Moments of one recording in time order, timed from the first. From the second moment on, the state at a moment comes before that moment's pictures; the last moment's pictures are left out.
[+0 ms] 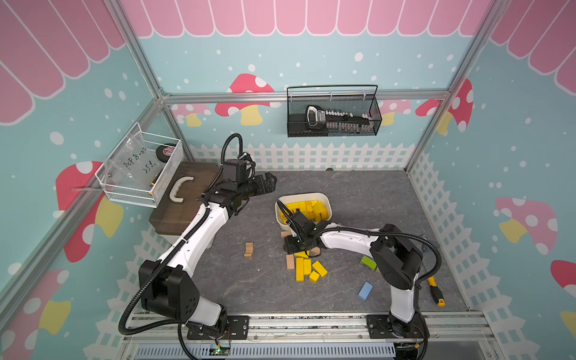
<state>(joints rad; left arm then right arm) -0.24 1.48 1.36 -0.43 0.20 -0.42 0.89 1.94 1.30 -0.41 -0.09 0.58</state>
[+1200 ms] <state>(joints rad) -0.23 1.50 1.38 -0.44 0.22 -0.42 0.89 1.94 1.38 -0.53 -0.04 0.55</state>
